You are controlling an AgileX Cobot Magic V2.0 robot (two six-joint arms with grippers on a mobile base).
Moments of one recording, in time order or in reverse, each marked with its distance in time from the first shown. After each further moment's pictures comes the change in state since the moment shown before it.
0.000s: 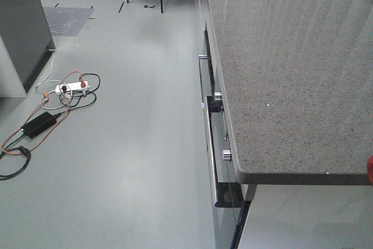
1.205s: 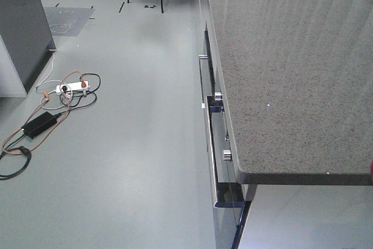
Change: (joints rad) left arm 0.000 0.000 0.000 0.000 0.000 0.000; right arm 0.000 -0.031 0.000 0.005 0.016 -0.003
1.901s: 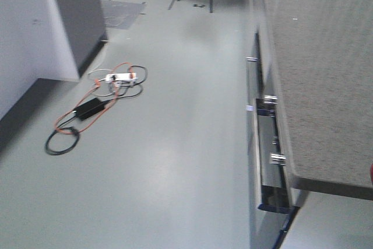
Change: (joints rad) left arm 0.000 0.000 0.000 0.000 0.000 0.000; right arm 0.000 -0.002 0.000 0.000 0.018 0.000
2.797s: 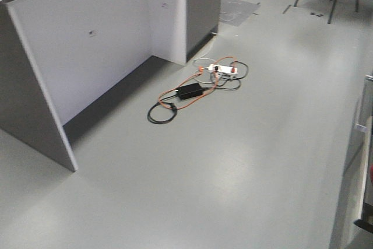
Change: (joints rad) left arm 0.000 0.000 0.000 0.000 0.000 0.000; right arm 0.000 0.000 0.000 0.004 0.000 0.000
